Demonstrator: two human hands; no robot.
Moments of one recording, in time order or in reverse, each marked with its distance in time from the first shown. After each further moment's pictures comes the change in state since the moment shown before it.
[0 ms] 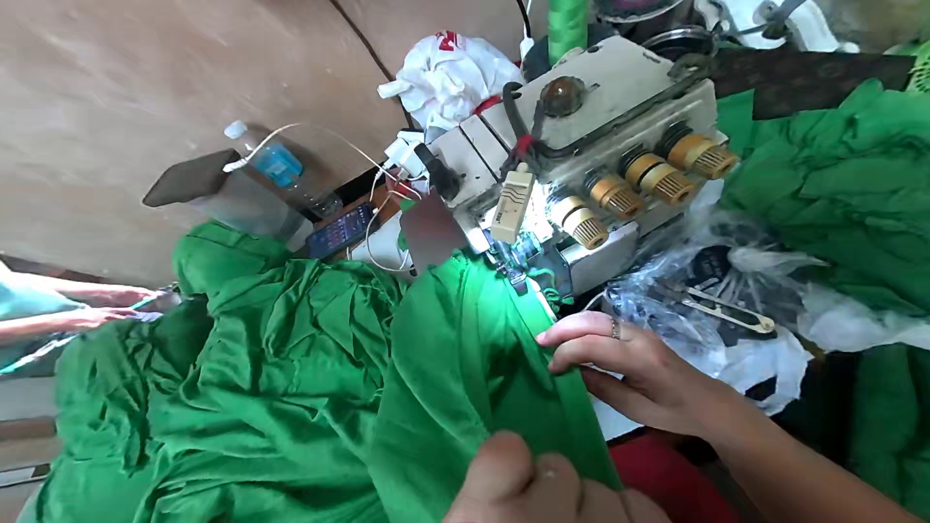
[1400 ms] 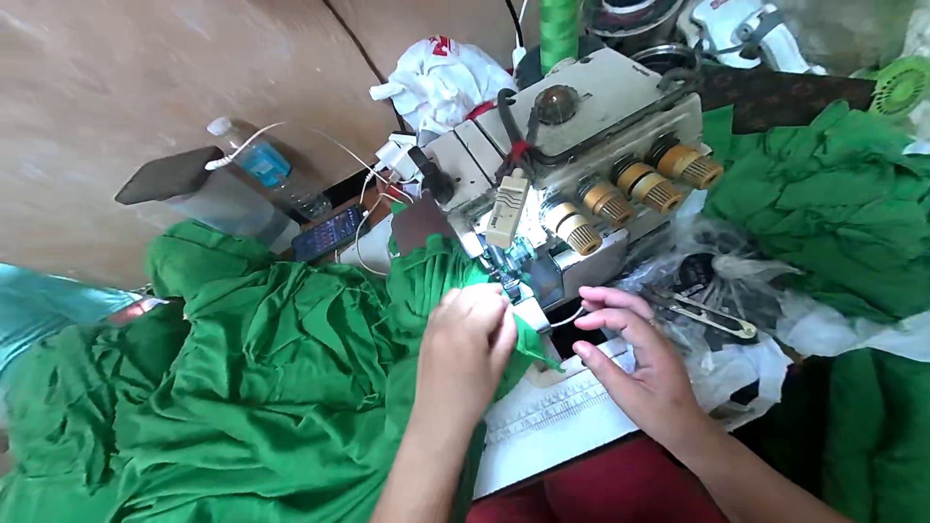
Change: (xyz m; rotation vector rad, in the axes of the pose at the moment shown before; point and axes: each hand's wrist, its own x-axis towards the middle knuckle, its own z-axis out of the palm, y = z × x) left_hand 0.028 -0.084 0.138 -0.217 0.488 -0.317; right_hand -0.021 -0.001 0.021 -0.179 0.464 0.367
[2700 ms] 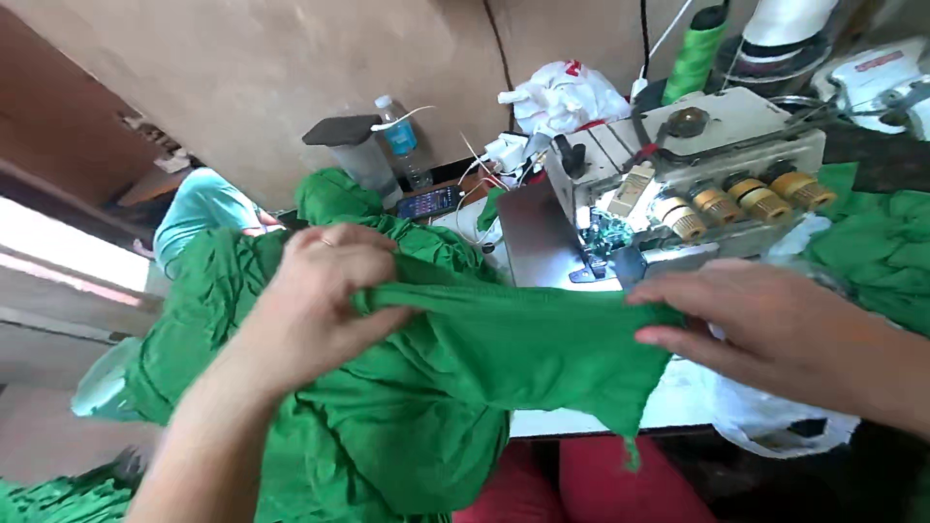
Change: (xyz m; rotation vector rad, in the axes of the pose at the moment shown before) left_hand -0.041 -0.060 -0.222 0.193 -0.200 0.122; right_hand 0.094 -0.095 -0.042 -0.386 -0.658 -0.622
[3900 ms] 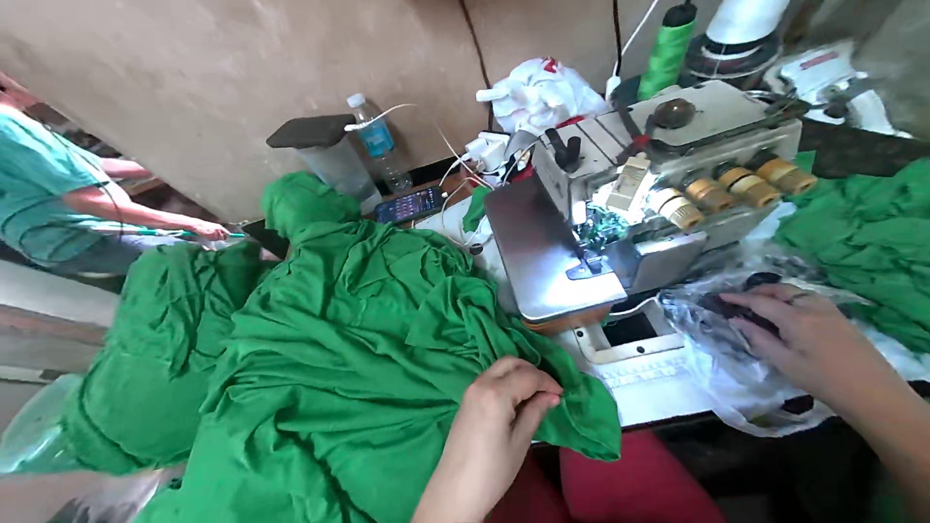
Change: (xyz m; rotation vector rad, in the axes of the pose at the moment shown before) left_hand -0.030 0.106 0.154 -0.712 0.118 -0.249; right_hand -0.133 0.050 0.044 -0.112 -0.002 0.823
